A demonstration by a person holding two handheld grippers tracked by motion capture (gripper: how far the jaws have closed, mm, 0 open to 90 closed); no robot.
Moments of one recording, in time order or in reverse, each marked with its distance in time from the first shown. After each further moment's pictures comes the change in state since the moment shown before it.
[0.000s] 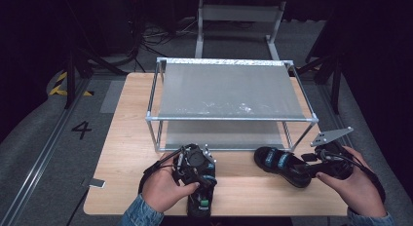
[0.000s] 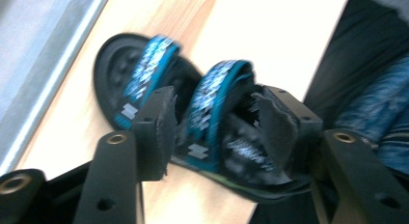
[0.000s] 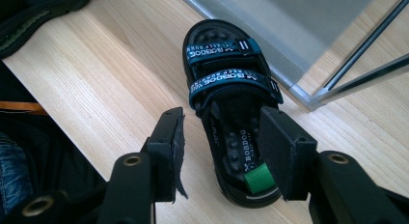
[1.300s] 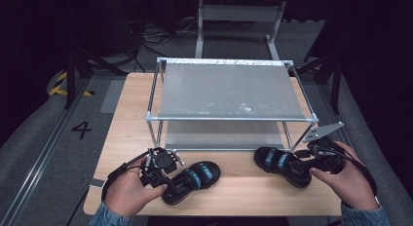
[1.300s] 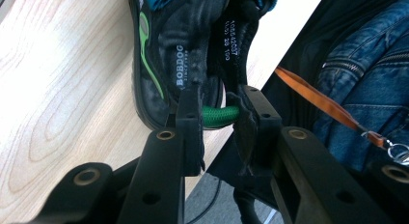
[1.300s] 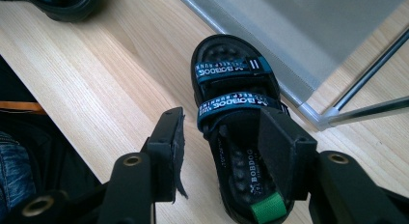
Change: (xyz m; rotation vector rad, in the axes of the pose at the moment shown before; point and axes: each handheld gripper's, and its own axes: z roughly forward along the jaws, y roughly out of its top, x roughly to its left) left arm 0.022 -0.060 -0.032 0.164 -0.085 -0.177; right arm 0.001 0.017 0.009 0.008 0.026 -0.025
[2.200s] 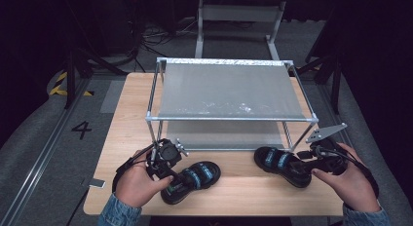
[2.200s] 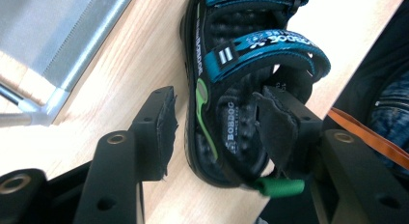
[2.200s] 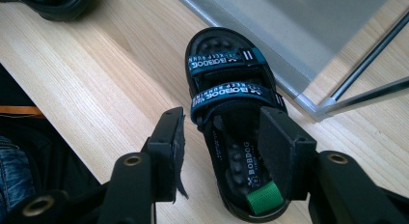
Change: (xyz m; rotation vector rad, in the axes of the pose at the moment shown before) left arm 0.010 0.014 0.000 -0.106 0.150 0.048; right arm -0.004 -0.008 0.000 -0.003 -0.006 0.031
